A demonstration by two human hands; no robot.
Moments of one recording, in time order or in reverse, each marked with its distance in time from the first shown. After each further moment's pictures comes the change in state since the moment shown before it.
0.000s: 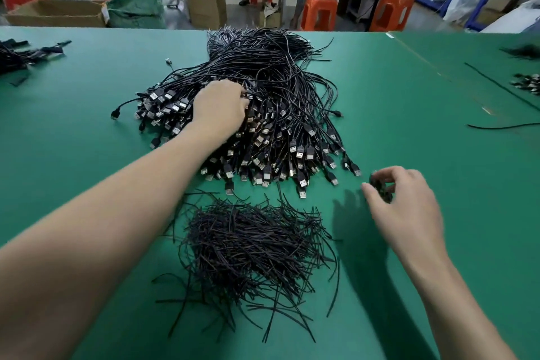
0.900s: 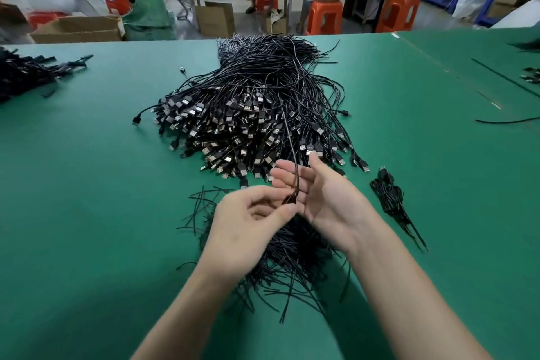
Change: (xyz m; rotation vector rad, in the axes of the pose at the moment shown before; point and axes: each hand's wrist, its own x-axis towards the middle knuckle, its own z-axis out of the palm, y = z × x) left_hand -0.217 0.034 -0.037 -1.193 -0.255 -0.304; right_hand -0.035 -0.109 0.016 1.467 -0.866 0.499
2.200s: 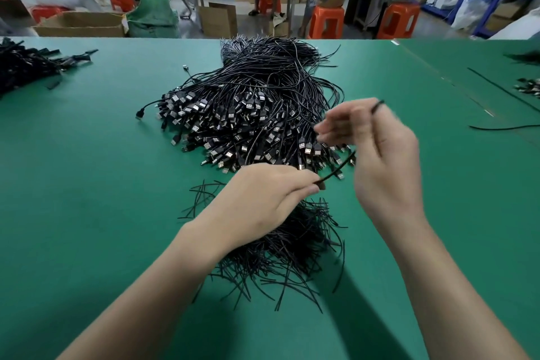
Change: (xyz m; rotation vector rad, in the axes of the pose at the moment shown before) left_hand 0.021 0.041 -0.001 0.850 -0.247 0.798; right_hand -0.040 -0.041 -0.009 -0.847 0.136 -1.128
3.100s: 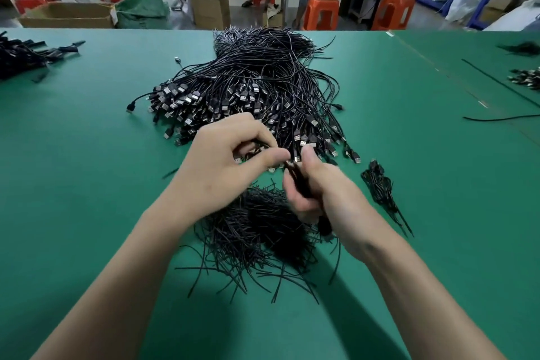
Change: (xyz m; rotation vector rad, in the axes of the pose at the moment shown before) left_hand -0.005 -0.020 -0.030 -0.278 0.307 -0.142; right_hand -0.036 -0.002 0.022 0.380 -0.520 0.565
